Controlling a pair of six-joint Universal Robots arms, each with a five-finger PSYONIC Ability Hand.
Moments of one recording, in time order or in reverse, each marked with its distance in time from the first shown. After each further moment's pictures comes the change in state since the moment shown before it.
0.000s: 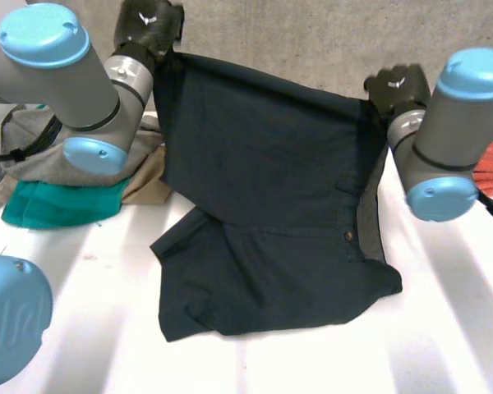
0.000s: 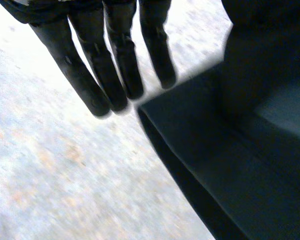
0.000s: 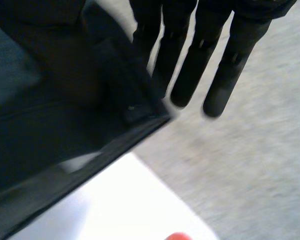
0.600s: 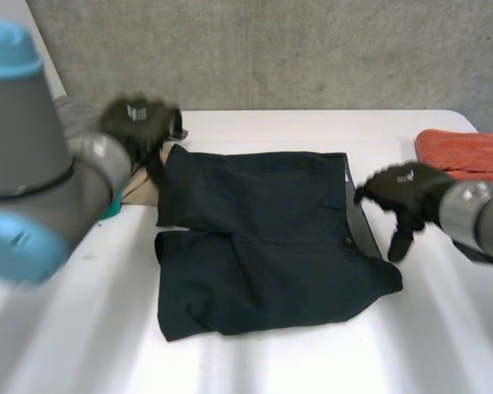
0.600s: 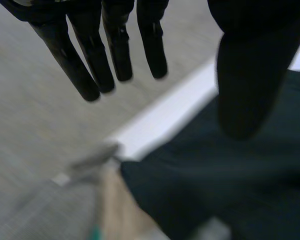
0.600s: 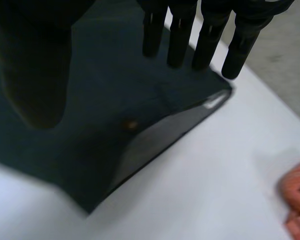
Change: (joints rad) left arm -0.086 0.632 -0.963 -0.225 -0.100 -0.069; right arm -0.131 -0.491 0.578 0.576 -0.393 -0.152; left_hand -0.161 -0.281 -0.280 -0.275 -0.288; right_hand -0.326 -0.346 -0.362 -0.373 -0.357
